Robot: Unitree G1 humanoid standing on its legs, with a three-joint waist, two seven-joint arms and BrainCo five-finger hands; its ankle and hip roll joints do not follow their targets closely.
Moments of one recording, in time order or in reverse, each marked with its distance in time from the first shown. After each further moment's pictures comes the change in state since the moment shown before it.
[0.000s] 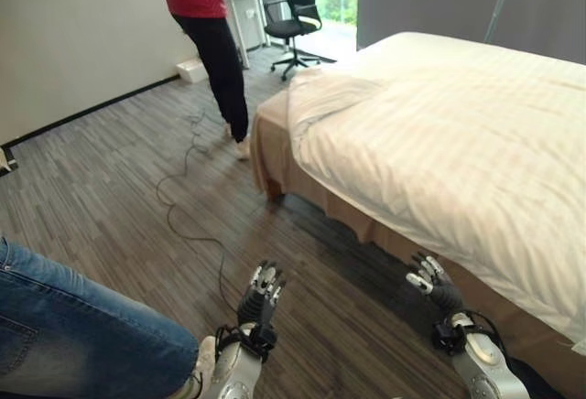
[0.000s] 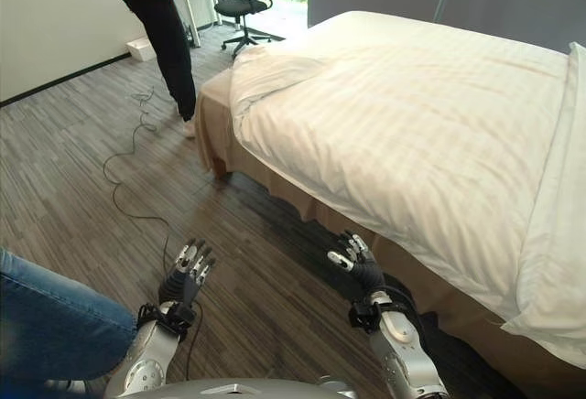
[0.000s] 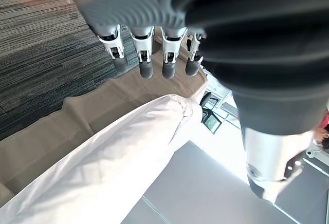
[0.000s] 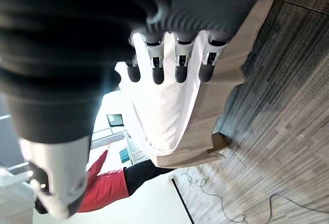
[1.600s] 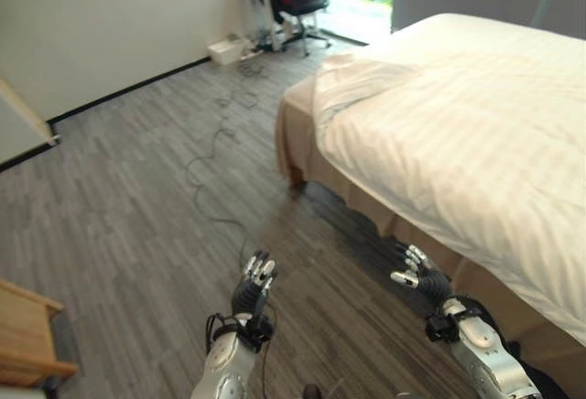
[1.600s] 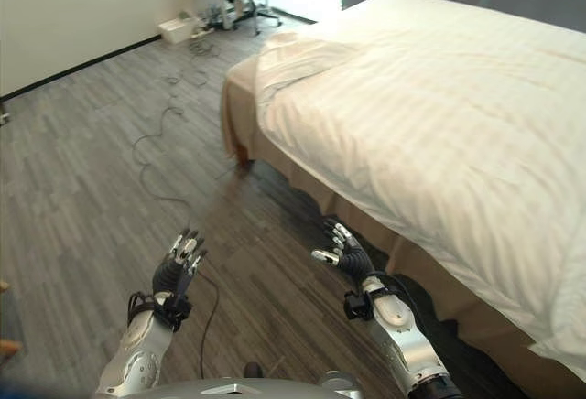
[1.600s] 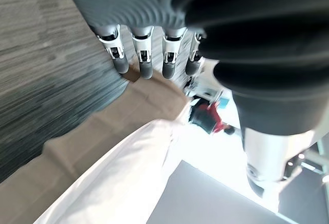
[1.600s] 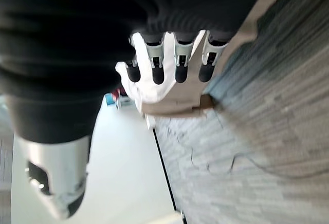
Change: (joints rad) left arm -0.054 0.023 0.032 -0.010 0.127 0.000 0.026; right arm -0.097 -0.057 0.078 -0.031 -0.128 0.042 0.056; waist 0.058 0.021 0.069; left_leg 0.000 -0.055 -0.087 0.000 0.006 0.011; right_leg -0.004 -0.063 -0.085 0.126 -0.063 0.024
